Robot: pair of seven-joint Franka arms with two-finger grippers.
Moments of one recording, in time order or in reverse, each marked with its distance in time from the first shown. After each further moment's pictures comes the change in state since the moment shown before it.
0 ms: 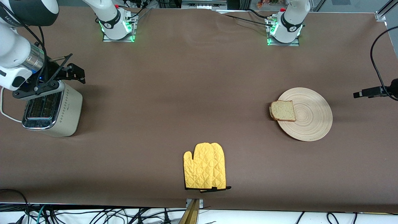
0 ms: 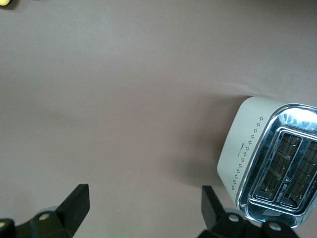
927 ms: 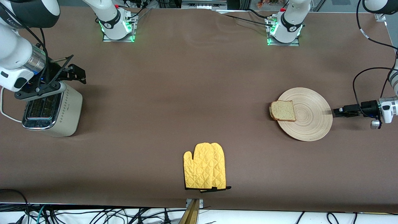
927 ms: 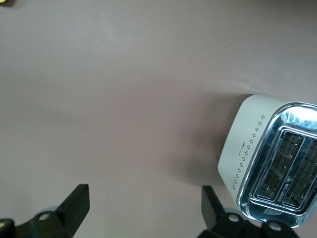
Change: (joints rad) left arm 0.159 0.449 -0.011 0.066 -0.359 0.073 0.498; right arm 0.000 0.002 0.000 -0.007 0.000 0.000 0.000
